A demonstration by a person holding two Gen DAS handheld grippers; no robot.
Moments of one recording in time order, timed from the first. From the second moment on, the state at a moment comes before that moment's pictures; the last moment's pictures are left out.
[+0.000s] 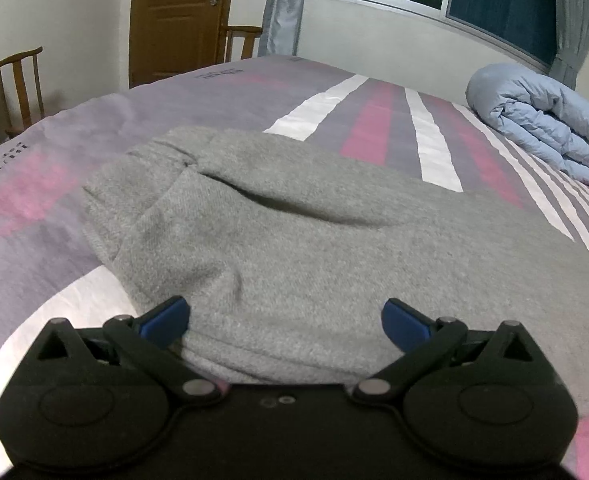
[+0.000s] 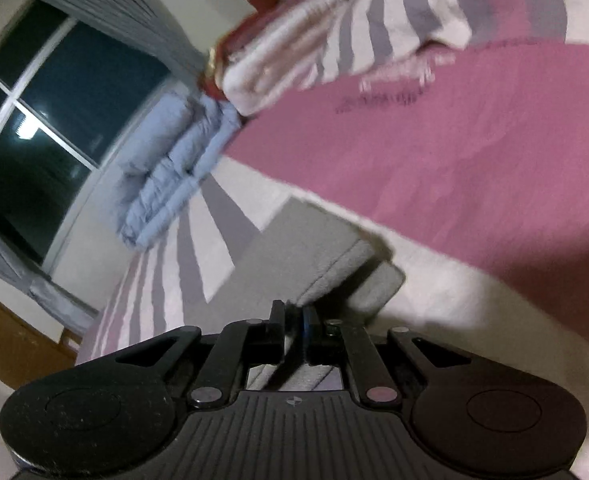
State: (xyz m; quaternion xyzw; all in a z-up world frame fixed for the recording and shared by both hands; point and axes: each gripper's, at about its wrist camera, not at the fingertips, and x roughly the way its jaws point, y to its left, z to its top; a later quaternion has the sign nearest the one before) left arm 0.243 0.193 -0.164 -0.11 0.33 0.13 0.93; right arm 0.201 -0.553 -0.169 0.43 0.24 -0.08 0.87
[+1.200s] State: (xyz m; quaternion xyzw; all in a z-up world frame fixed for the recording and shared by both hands) left arm 0.241 0.206 -0.165 -0.12 0.34 0.11 0.93; right arm 0.202 -0.555 -0.163 0.46 0.24 -0.06 0.86
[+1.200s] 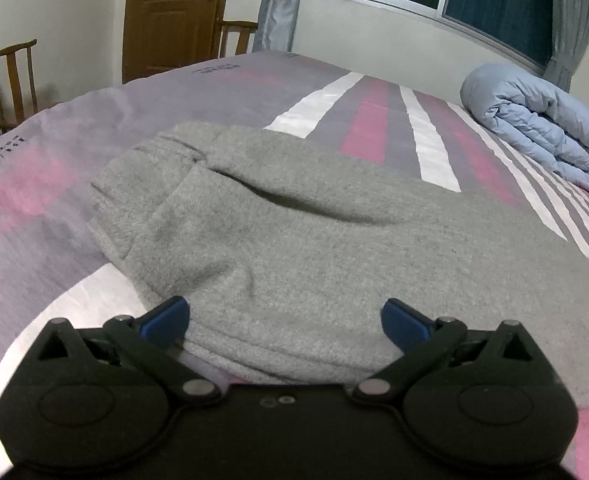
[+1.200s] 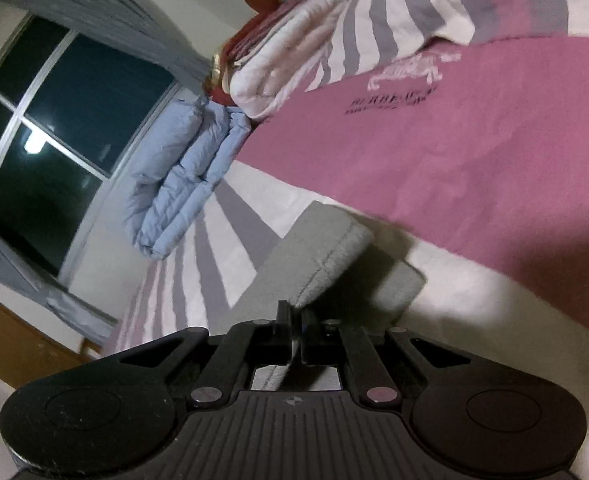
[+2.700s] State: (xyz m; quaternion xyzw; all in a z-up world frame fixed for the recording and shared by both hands) left arm 0.247 0.219 -0.123 -0.09 0.30 0.10 0.94; right arm 0.194 -0.538 -0.137 0.28 0.26 -0.07 0.92
